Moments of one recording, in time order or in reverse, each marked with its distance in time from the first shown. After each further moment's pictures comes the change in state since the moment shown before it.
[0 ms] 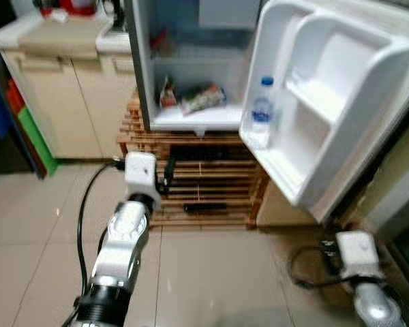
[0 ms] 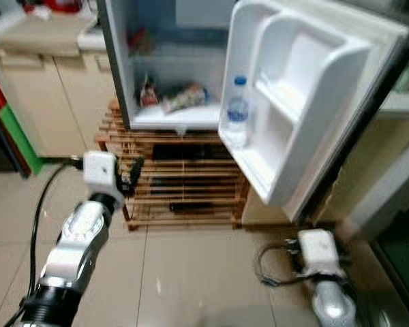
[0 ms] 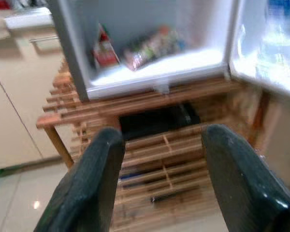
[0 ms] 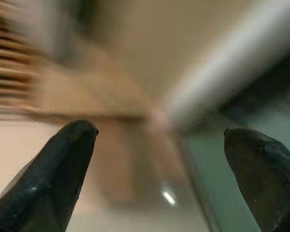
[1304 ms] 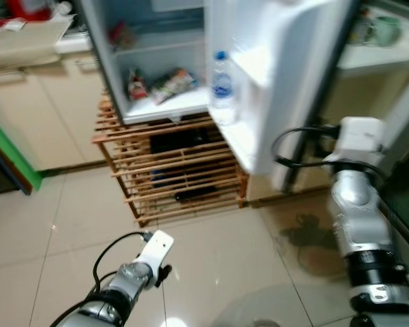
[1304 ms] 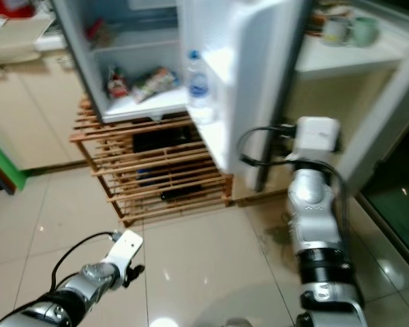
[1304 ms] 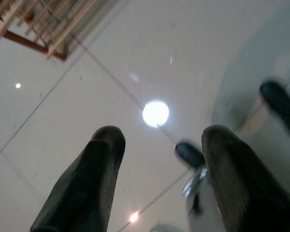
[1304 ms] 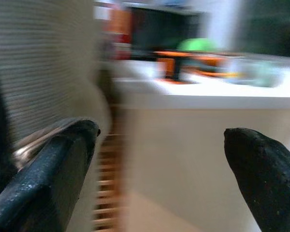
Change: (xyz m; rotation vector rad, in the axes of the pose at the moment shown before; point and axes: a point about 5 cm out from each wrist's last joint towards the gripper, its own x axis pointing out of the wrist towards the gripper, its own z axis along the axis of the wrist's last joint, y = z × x) left arm -0.053 -0.005 -0.159 0.262 0.854 -0.292; right arm -0.007 0.091 0.242 0.291 -0.681 0.450
